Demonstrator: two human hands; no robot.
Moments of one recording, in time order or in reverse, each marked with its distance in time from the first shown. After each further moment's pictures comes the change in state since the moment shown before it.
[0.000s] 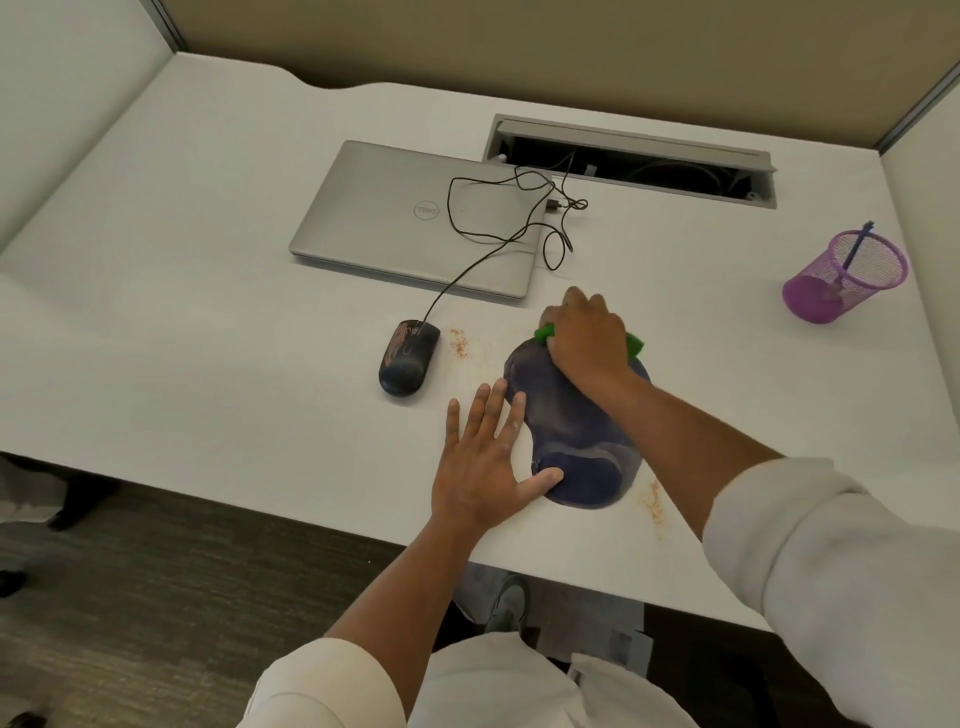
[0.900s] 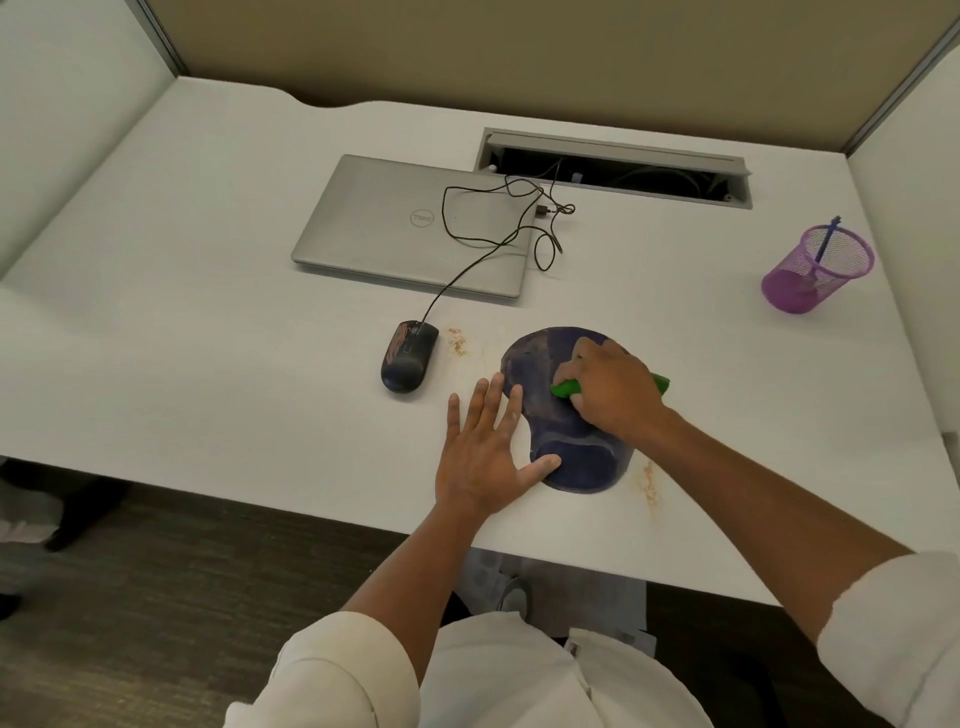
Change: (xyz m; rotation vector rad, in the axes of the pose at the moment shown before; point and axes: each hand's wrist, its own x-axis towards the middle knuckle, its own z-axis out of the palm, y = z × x) left_hand -0.001 -0.001 -0.006 0.006 -0.046 0.010; right_hand -0.070 0.025 -0.001 -0.029 -0.145 -0.122
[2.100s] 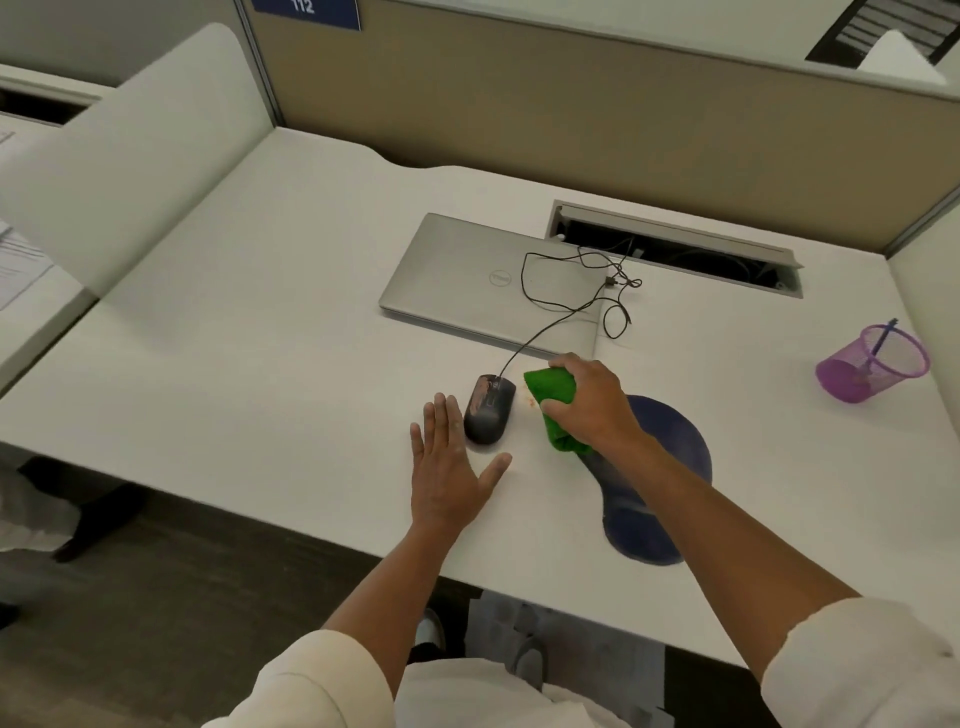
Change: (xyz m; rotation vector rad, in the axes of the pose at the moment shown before) left_hand -0.005 -0.126 -0.053 -0.217 0.096 -0.299; right_hand 0.061 -0.117 -0.041 0.542 0.134 0.142
